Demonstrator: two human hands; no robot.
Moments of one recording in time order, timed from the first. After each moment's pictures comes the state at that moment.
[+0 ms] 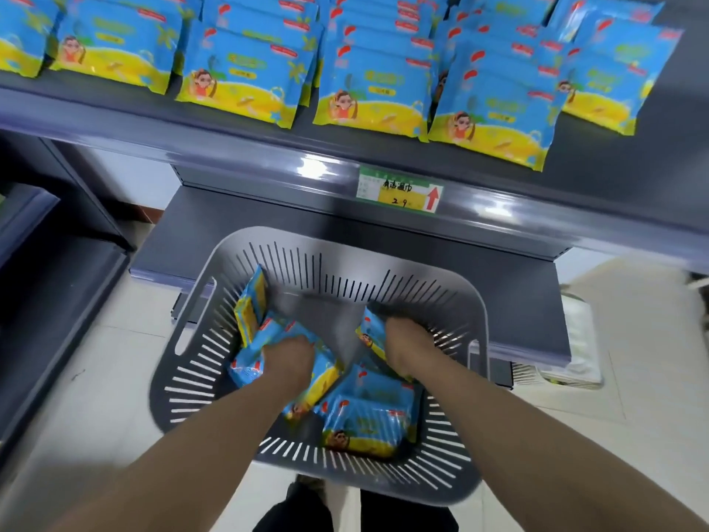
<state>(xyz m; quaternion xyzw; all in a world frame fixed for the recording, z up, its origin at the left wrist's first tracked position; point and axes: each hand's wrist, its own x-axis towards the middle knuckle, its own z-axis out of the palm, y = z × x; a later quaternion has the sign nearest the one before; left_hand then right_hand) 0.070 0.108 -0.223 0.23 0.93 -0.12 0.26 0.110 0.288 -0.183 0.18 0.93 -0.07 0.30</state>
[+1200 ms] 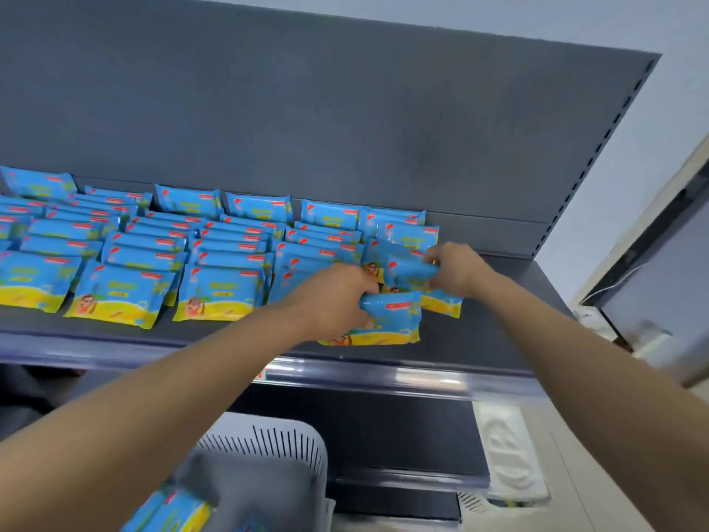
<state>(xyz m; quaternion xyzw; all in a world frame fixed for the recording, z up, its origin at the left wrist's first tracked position) 0.039 0.358 0.150 0.47 0.86 0.18 0.09 0.074 0.583 0.136 0.20 0.98 -0.08 0.03</state>
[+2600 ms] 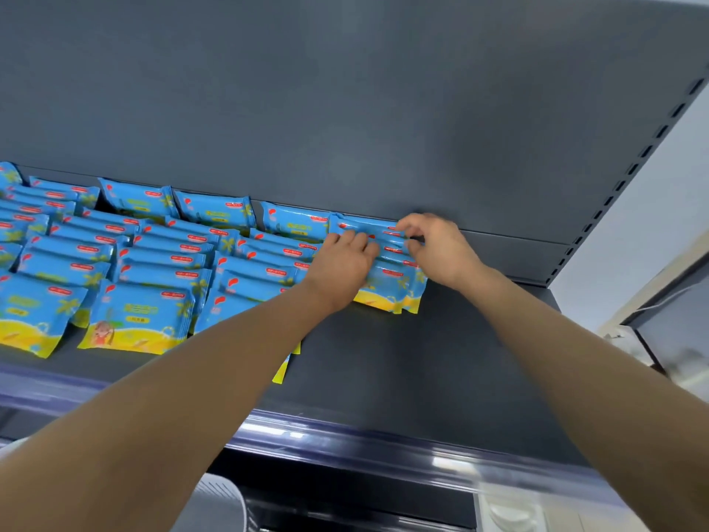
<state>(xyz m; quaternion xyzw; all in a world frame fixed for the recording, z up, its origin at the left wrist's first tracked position) -0.066 0.523 0.081 0.43 0.89 -0.03 -0.14 -0.004 0.677 0.122 0.08 0.96 -0.24 -0.12</state>
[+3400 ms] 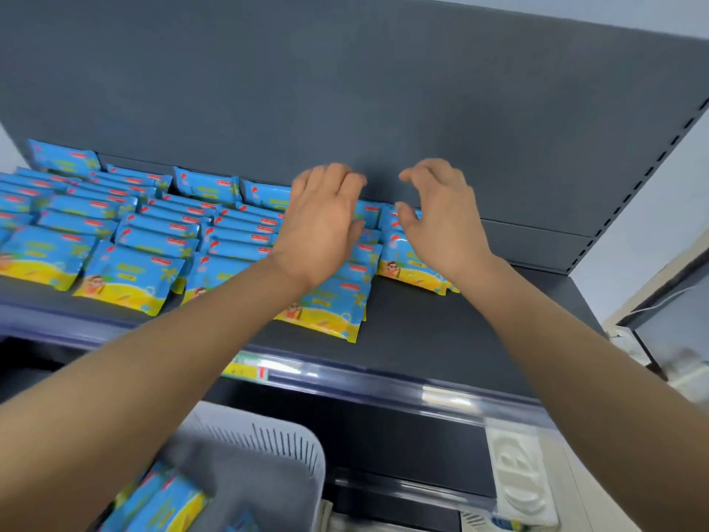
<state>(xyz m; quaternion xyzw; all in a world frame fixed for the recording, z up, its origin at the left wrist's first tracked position) -0.016 0.370 0.163 0.38 0.85 0.19 -0.30 0.044 0.518 0.187 0.06 0.96 -0.09 -0.27</state>
